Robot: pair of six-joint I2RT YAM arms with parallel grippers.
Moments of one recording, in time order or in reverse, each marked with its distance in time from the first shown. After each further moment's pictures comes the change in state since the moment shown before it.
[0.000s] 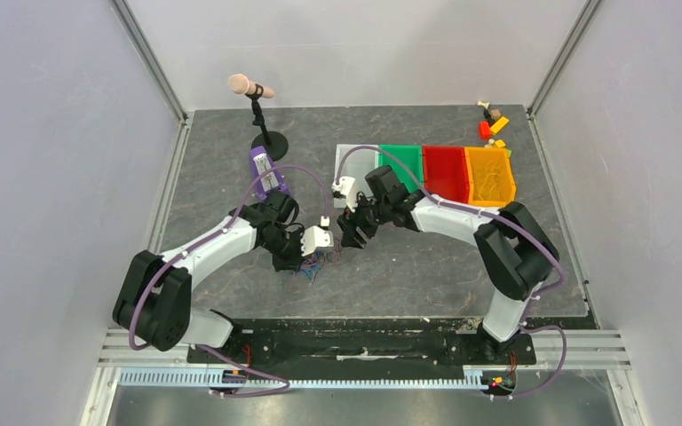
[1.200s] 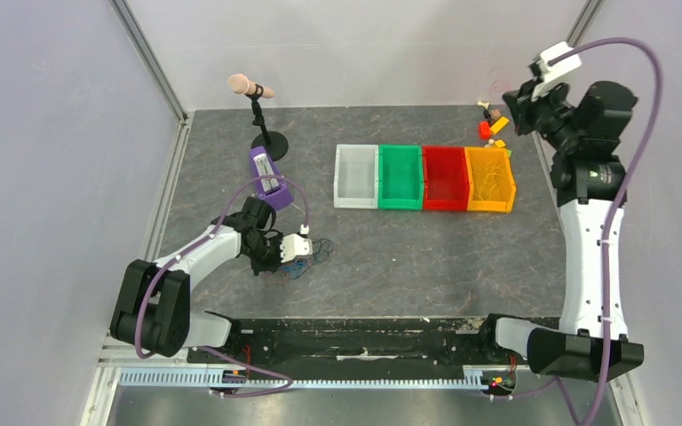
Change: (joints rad) left arm 0.189 -0.041 -0.135 0.051 -0.114 0.207; right arm -0.778 -0.546 0.404 -0.256 0.042 -0.025
